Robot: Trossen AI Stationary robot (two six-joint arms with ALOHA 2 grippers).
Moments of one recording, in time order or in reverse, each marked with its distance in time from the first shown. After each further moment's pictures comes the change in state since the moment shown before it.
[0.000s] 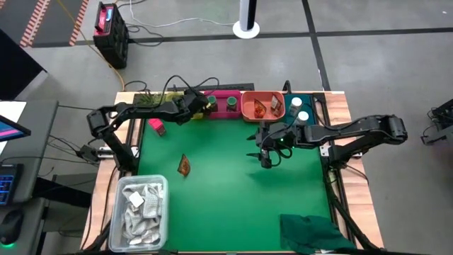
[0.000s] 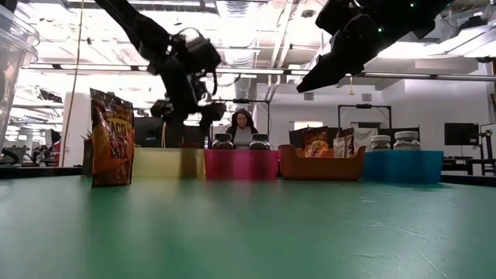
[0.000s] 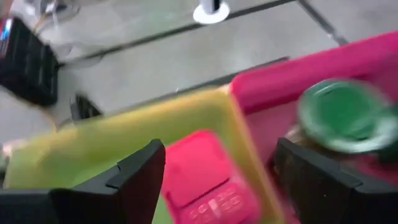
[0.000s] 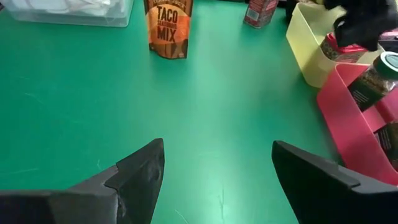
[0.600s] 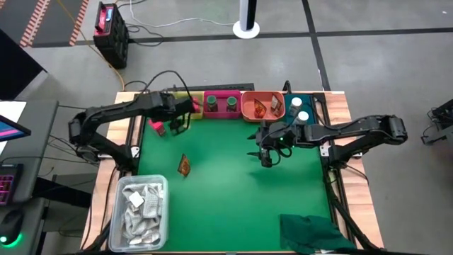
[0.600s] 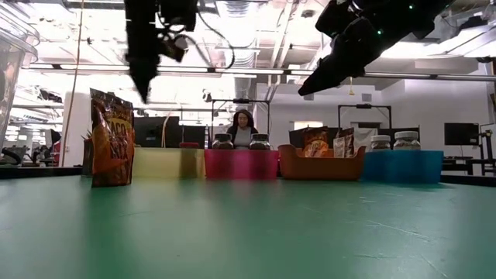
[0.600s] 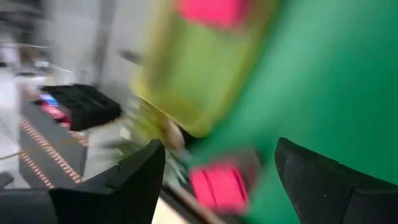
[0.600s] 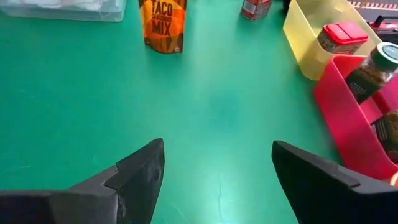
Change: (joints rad) left arm -0.121 -0.229 0.282 -1.067 0.129 0.507; right arm -0.019 0.000 0.000 -0.019 0.001 0.006
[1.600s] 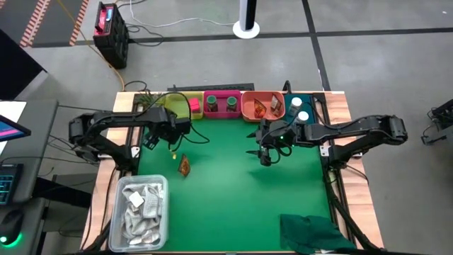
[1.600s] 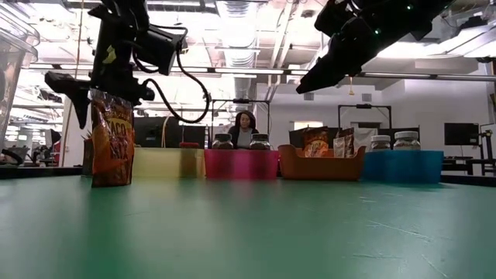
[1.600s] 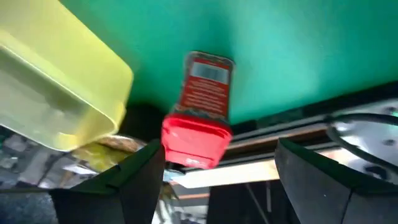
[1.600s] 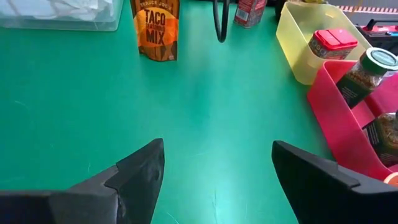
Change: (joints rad) left arm -0.052 0.002 -0.299 -0.108 0.038 0.825; right arm -0.010 0.000 0.000 0.027 0.000 0.008
